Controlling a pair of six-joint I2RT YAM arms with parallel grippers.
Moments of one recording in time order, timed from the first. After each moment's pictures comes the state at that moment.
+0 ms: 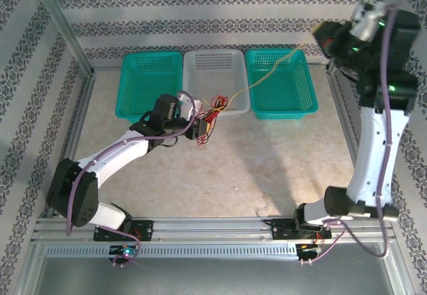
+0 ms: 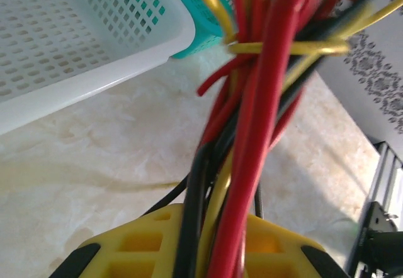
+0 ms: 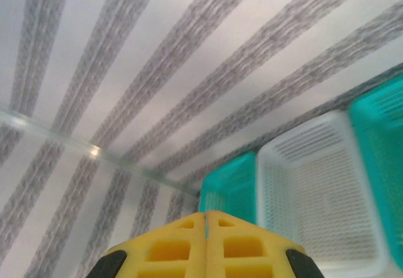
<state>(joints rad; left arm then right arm) -0.47 1.43 0.97 -0.13 0.50 -0.31 -0.23 1.40 2.09 -0.88 -0.63 0.85</state>
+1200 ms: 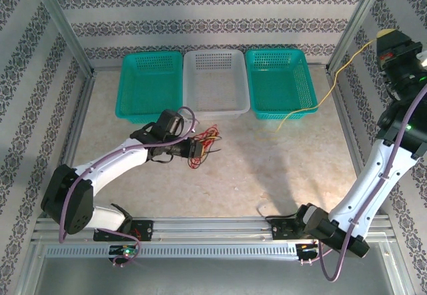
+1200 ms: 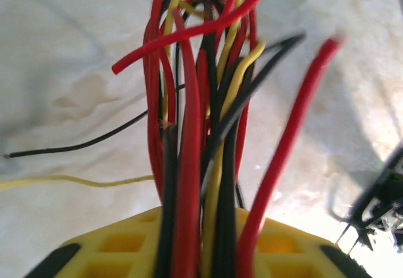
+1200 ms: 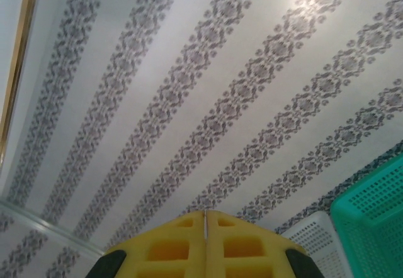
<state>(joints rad) -0.55 1.38 0.91 -0.42 0.42 -0.37 -0.62 1.15 1.74 -0.45 -0.78 1.06</state>
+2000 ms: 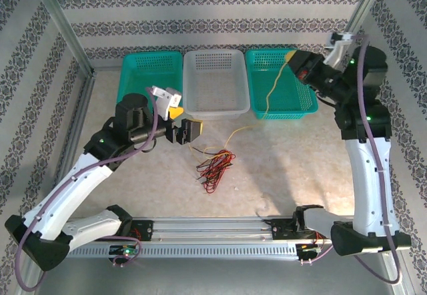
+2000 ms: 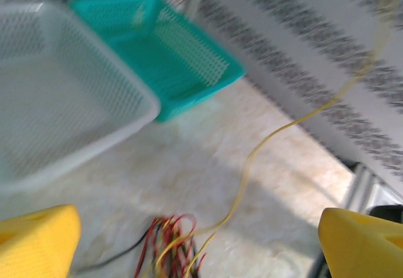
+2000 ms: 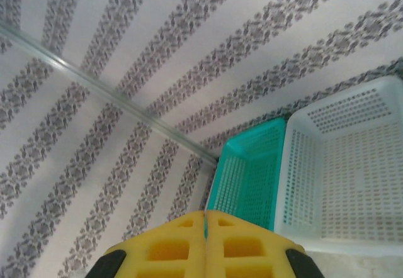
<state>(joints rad) -0.55 1.04 1.16 -0.46 0.38 -0.22 0.07 1.17 1.64 -0.61 -0.58 0.80</state>
